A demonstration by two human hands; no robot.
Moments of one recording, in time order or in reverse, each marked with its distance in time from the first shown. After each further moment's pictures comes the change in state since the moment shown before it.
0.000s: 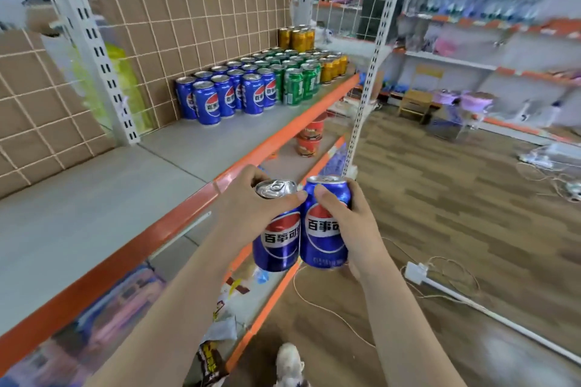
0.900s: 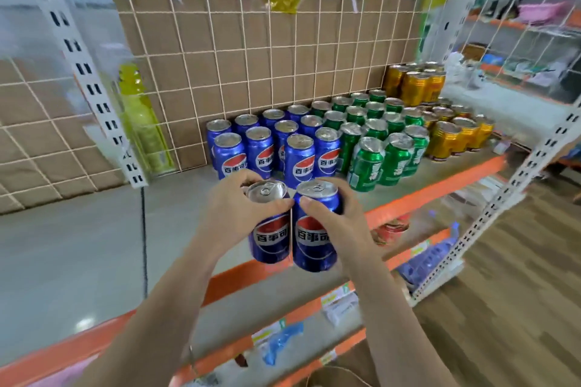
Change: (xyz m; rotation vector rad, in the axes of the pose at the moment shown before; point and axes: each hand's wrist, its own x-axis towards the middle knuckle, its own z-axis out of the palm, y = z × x) left_hand 0.302 -0.013 0.051 0.234 0.447 -0.218; right_hand 0.389 -0.022 0.034 -0.182 -0.556 -0.038
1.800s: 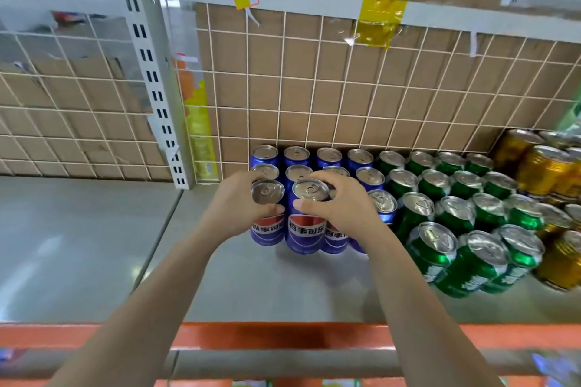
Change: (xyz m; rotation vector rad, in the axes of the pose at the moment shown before) left_hand 0.090 -0.009 -0.001 0.282 0.202 -0.152; right_hand 0.183 -0.031 0.017 -0.589 -0.554 -0.319
